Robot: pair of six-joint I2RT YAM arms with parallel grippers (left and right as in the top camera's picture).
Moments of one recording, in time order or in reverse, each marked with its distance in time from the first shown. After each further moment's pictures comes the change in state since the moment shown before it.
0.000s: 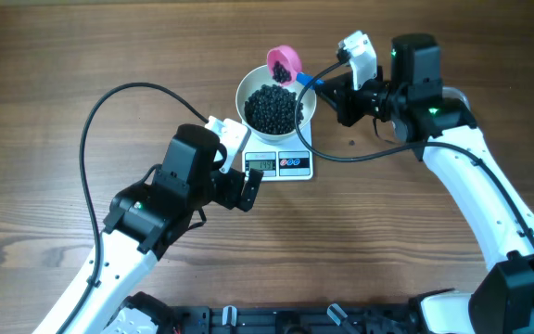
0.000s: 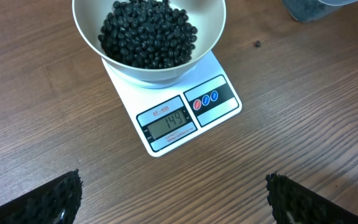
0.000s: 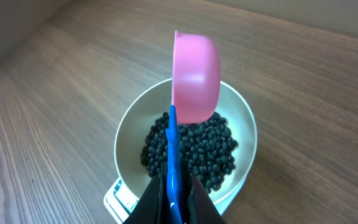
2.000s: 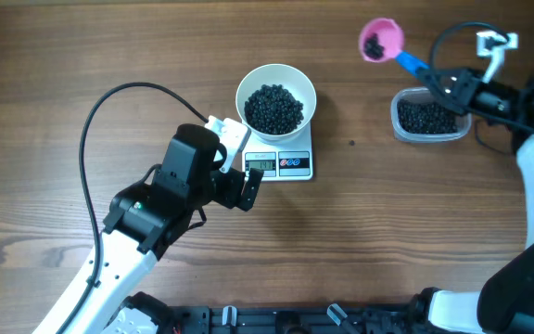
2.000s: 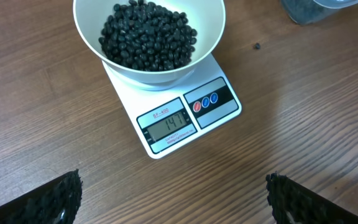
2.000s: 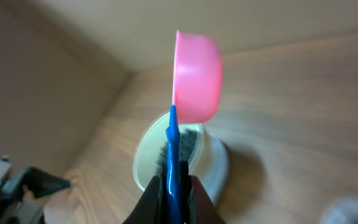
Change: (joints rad) left arm 0.000 0.000 0.000 0.008 0.000 0.000; right arm -0.536 0.000 0.000 0.002 -0.562 0.179
